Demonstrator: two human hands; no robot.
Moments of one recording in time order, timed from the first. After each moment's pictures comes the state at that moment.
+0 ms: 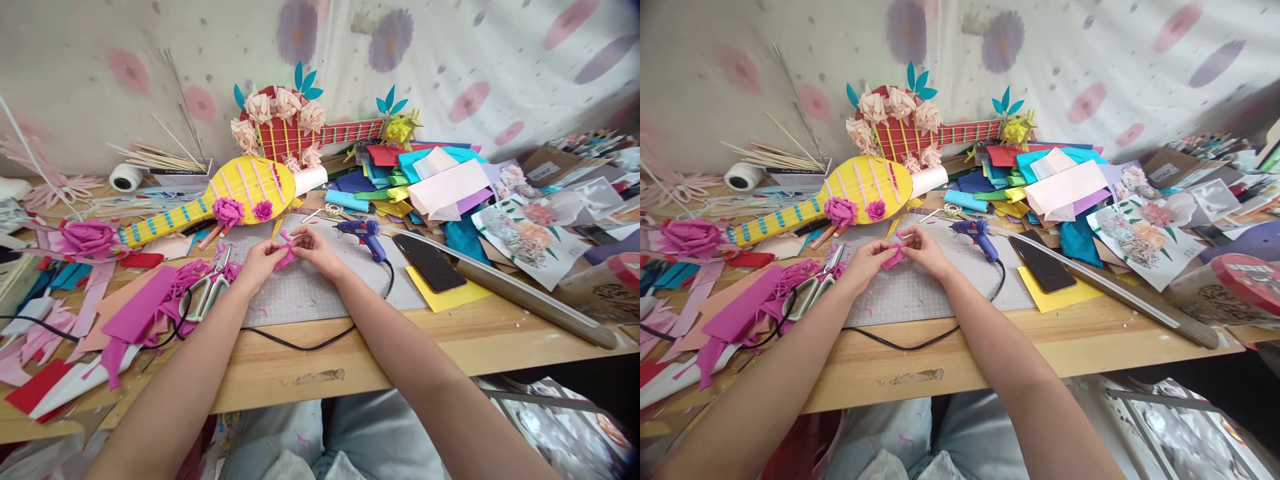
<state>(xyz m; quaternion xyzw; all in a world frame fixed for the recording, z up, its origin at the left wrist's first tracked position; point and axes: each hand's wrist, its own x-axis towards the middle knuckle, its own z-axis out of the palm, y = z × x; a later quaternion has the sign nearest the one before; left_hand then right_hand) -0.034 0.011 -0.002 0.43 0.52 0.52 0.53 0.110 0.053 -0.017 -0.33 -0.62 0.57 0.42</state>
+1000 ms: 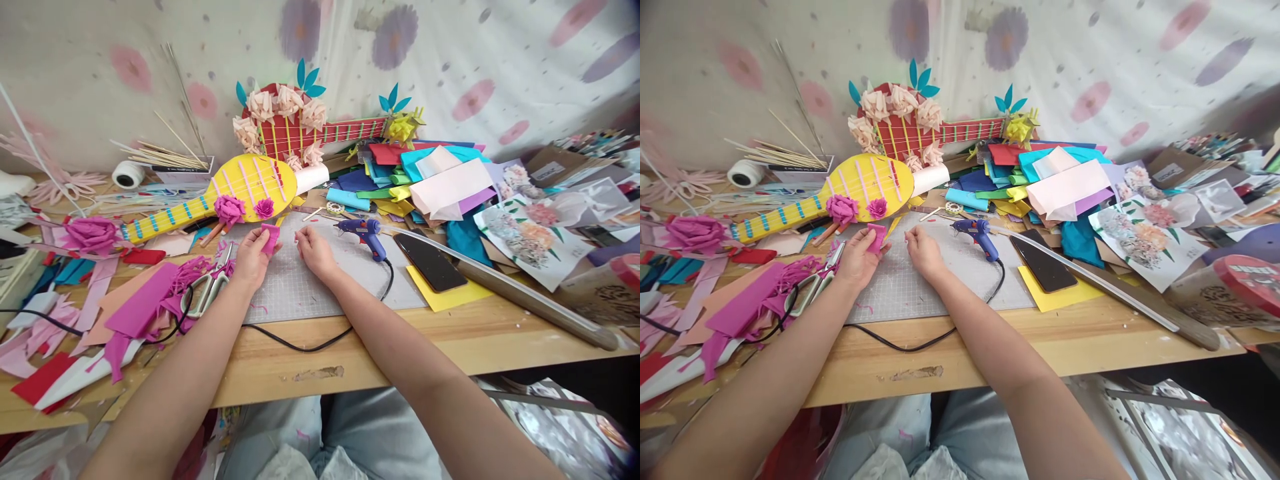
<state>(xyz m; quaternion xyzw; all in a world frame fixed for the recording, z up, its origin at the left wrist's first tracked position) -0.037 0.013 0.002 0.23 0.36 0.70 0.57 0.101 0.042 -0.010 -0.52 -0.68 0.36 0.37</state>
